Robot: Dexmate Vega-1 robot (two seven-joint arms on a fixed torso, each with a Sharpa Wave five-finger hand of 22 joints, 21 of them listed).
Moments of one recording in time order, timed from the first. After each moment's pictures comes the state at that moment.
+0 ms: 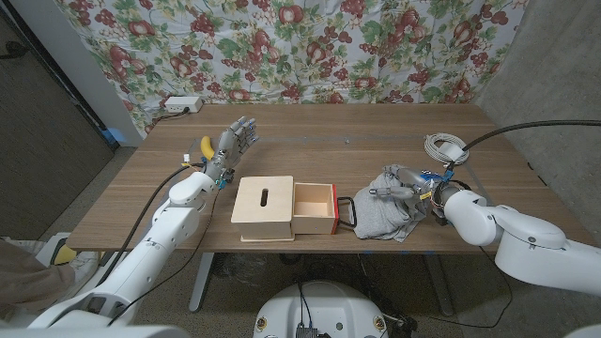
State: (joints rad) left arm 0.90 0.45 0.18 -1.32 -0.48 -0.20 -0.23; left_hand 0.04 -0.10 0.56 -0.10 0.26 0.16 -0.17 0.19 0.19 0.10 -0.09 0.20 0.18 0.03 -0.03 0.18 0.17 0.09 -0.03 0.20 0.17; right arm -1.20 -1.28 -0.48 -2.39 -0.24 -0.69 -0.04; right_hand 0.44 0.03 -0.02 -0.13 0.54 0.11 -0.02 0.19 0.19 0.06 -0.04 0.21 0.19 0.08 -0.04 0.19 0.18 0.23 0.18 0.22 0.18
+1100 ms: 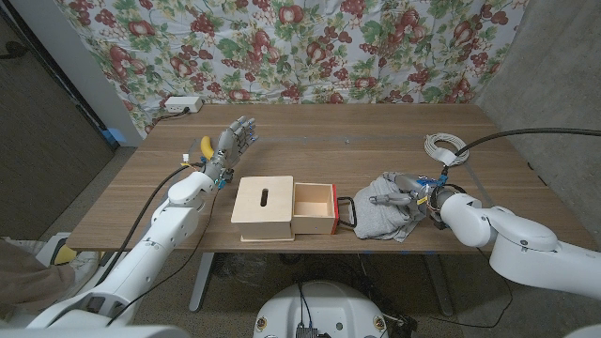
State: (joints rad) left arm 0.90 0.45 0.18 -1.32 -0.48 -0.20 -0.24; left_hand 0.04 -0.10 0.56 -0.10 0.26 0.16 -0.16 0.20 0.19 0.10 -0.09 0.20 0.18 0.02 -0.03 0.18 0.17 0.09 -0.03 0.20 0.17; right arm -1.16 -1.24 -0.54 -2.36 -0.31 -0.69 0.04; right_hand 0.47 0.04 -0.03 -0.12 0.55 0.10 -0.02 0.19 0.19 0.05 -0.05 0.21 0.19 0.13 -0.04 0.20 0.18 0.49 0.14 0.30 0.19
